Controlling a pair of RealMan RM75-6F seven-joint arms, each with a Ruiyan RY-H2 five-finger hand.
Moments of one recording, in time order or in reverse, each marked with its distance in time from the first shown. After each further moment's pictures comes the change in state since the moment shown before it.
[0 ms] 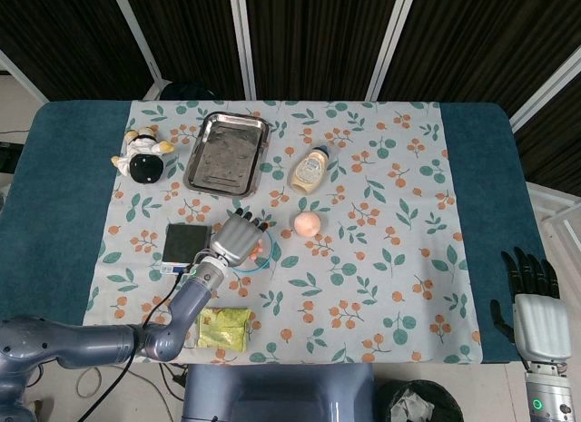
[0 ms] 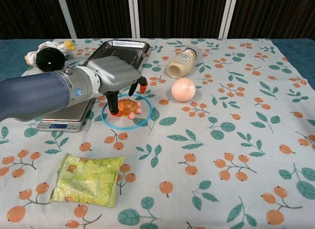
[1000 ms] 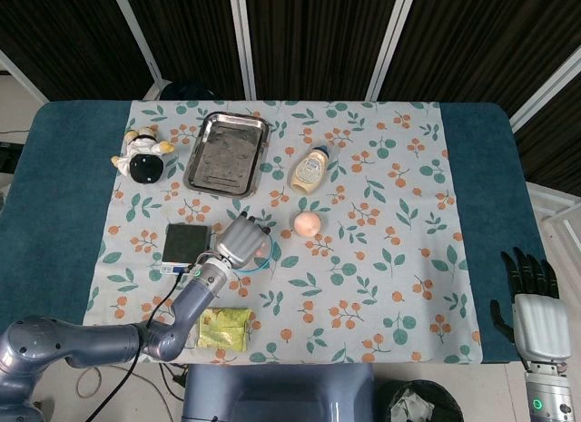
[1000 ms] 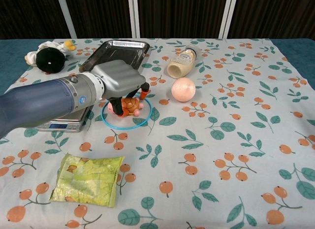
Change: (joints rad) left arm -0.010 -0.045 0.045 0.086 0.089 0.001 -0.045; right arm 0.001 0.002 0.000 0.001 0.002 -0.001 0.008
